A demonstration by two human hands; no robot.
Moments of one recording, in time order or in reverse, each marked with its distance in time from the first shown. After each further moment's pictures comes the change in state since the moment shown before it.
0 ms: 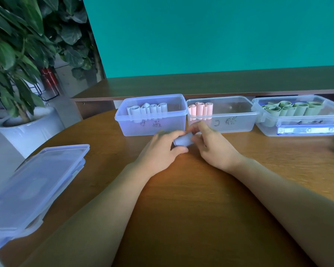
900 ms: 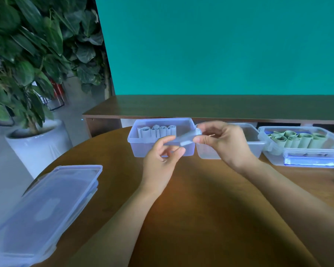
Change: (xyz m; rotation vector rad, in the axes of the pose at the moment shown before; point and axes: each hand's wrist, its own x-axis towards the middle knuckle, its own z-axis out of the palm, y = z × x) left_hand -0.007 0.008 -0.024 -0.728 0.415 -0.178; right_hand 0.044 -0.046 -0.048 0.511 0.239 0.107
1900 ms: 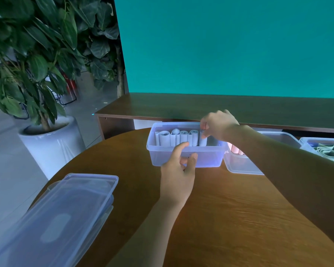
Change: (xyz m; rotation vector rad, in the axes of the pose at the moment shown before) left_hand 0.036 -0.045 -0.007 0.272 0.100 0.034; right_hand 0.159 0.039 0.065 -1.199 -0.401 -0.020
